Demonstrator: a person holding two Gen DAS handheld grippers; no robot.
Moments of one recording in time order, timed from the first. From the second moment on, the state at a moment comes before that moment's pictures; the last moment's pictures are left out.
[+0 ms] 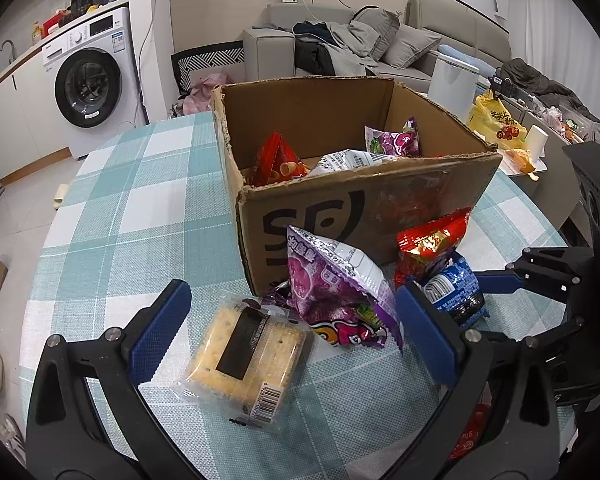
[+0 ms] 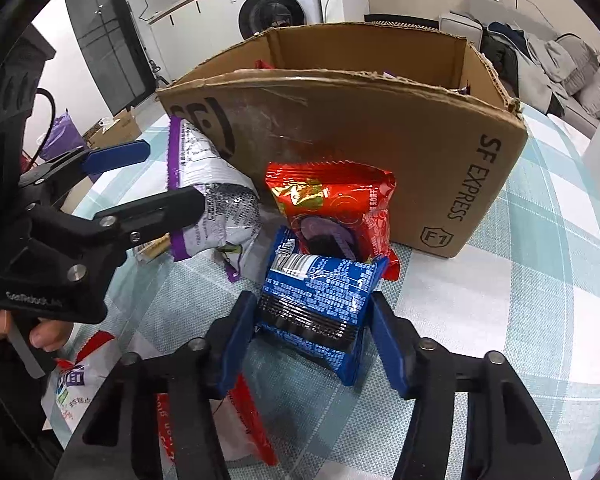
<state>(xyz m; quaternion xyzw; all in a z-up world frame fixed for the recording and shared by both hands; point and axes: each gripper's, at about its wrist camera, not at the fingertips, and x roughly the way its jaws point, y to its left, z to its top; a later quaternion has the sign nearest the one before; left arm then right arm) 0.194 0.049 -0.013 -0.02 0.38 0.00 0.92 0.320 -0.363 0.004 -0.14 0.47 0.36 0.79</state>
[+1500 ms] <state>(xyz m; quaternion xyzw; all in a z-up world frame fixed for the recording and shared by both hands) 0.200 0.037 -0.018 -0.07 0.38 -0.09 0.92 0.315 -0.406 0.067 -0.12 0.43 0.38 0.81</state>
